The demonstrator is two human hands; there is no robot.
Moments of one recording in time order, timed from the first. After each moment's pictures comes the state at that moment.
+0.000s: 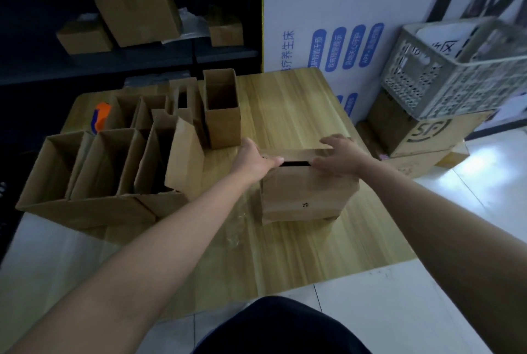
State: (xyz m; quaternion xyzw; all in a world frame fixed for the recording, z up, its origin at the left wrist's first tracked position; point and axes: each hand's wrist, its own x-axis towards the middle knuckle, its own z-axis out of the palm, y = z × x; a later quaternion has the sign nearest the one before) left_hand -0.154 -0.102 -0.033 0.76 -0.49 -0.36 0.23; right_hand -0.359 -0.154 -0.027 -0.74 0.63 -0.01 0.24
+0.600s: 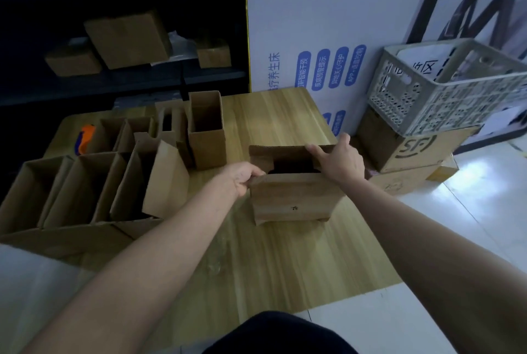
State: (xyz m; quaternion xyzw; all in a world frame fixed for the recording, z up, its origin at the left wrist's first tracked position) left_hand -0.171 -0.133 -0.018 0.66 -0.21 -0.63 0.35; right_hand -0.376 -0.183 -0.032 -0.60 0.75 -0.21 0.17
